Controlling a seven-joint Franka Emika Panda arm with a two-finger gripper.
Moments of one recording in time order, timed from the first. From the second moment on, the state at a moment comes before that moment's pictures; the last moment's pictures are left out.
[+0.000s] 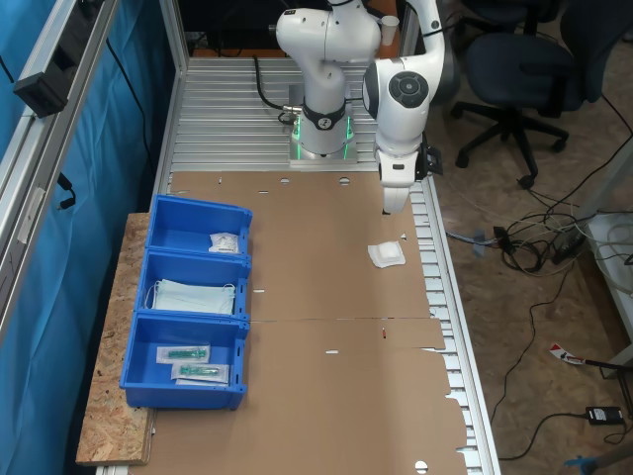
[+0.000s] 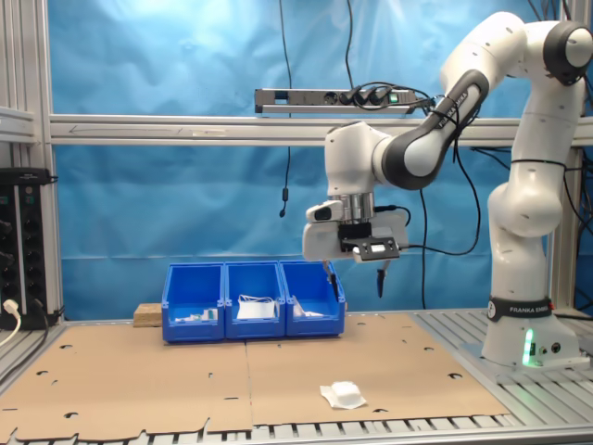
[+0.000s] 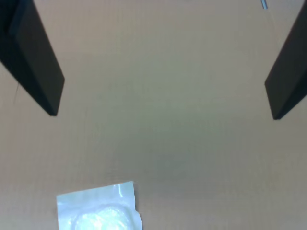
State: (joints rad) arm -0.21 -0.25 0.49 -2.61 0.21 2.31 -0.61
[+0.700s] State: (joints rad) arm -0.21 -0.03 0.51 -2.62 0.21 2.56 -0.62
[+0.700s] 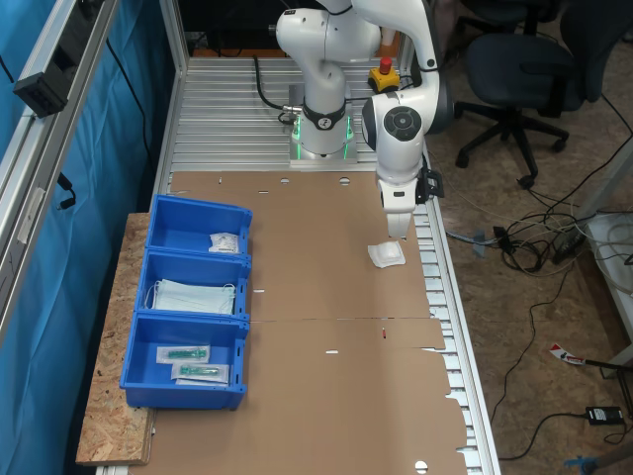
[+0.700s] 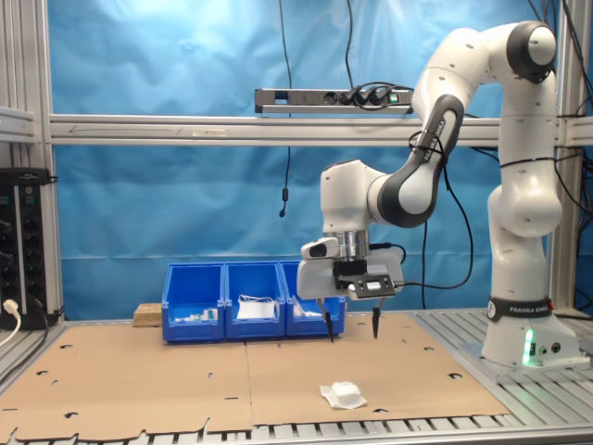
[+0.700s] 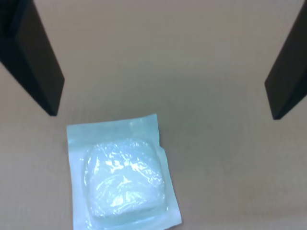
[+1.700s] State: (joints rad) arm -0.21 0.16 0.46 -2.62 0.21 2.80 -0.72
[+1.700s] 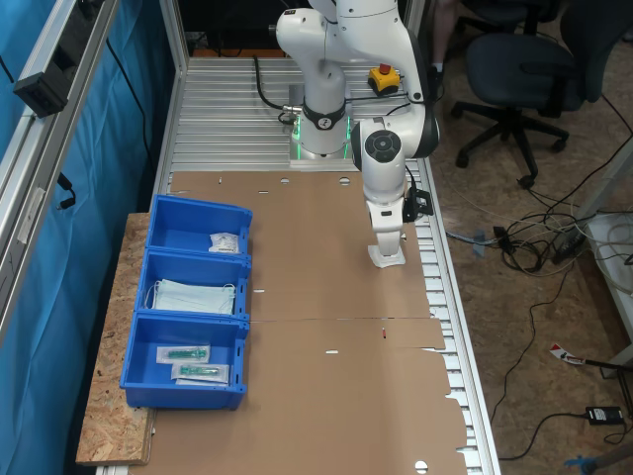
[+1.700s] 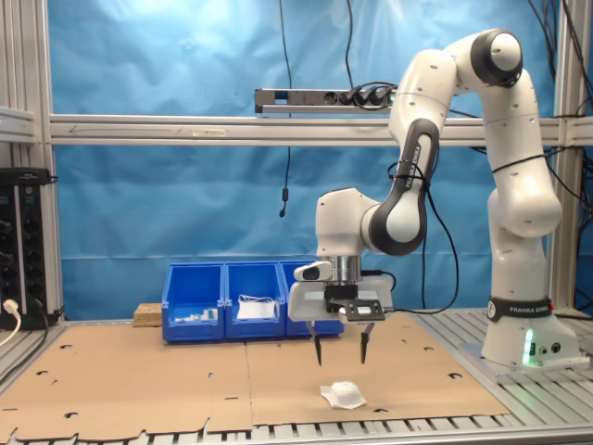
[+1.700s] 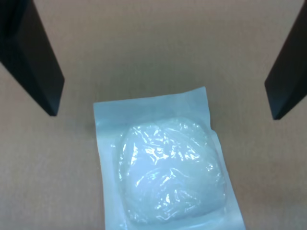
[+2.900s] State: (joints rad) arm -0.15 0.25 0.45 -2.62 0.21 2.88 -0.77
